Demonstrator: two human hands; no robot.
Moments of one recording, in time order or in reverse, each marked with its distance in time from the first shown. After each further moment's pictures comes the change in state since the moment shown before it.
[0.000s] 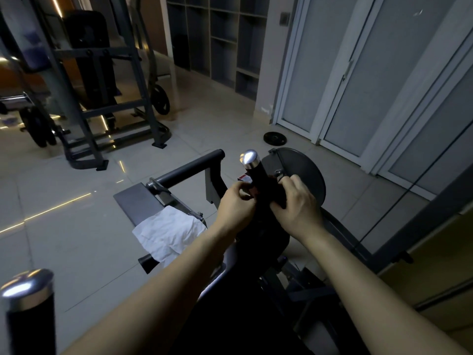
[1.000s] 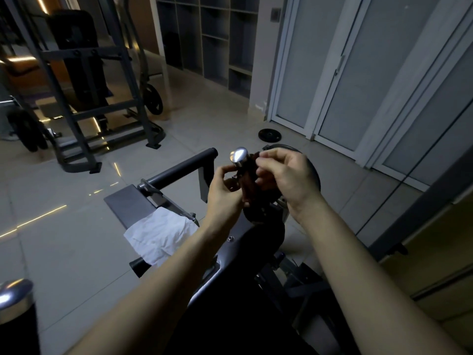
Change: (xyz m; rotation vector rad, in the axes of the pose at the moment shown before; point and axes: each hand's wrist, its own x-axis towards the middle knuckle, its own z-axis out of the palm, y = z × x) left_hand -0.010 0.014 -0.004 -0.518 0.014 0.114; right_hand 0.030 -0.067 -0.058 1.042 -0.006 0.395
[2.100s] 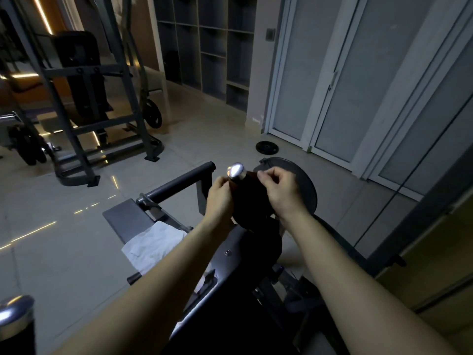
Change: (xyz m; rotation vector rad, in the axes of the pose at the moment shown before) left_hand 0.020 0.020 0.010 0.061 0.096 -0.197; right_hand 0.032 0.039 -0.001 -0.286 0.130 -0.056
